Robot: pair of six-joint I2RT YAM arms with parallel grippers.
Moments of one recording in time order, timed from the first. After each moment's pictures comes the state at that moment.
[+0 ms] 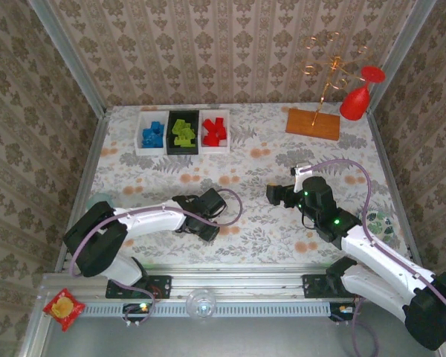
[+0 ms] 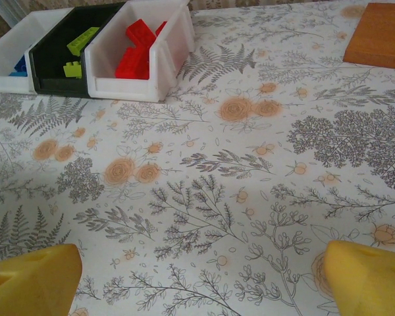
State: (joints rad) left arm -0.95 1.50 0.76 -0.56 -0.04 -0.23; right arm 0.50 0.88 0.49 -0.06 0.12 0.29
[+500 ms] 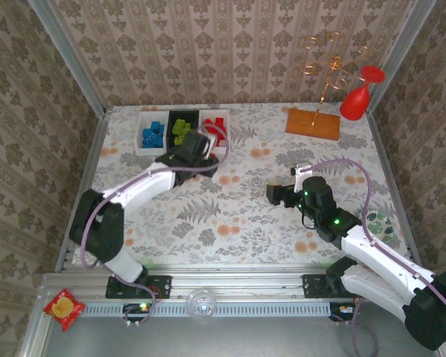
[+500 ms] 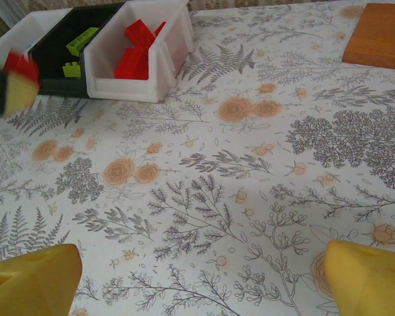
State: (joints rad) left arm -0.60 1.66 1.21 -0.33 -0.04 -0.17; right arm 0.50 0.88 0.49 -0.06 0.12 0.29
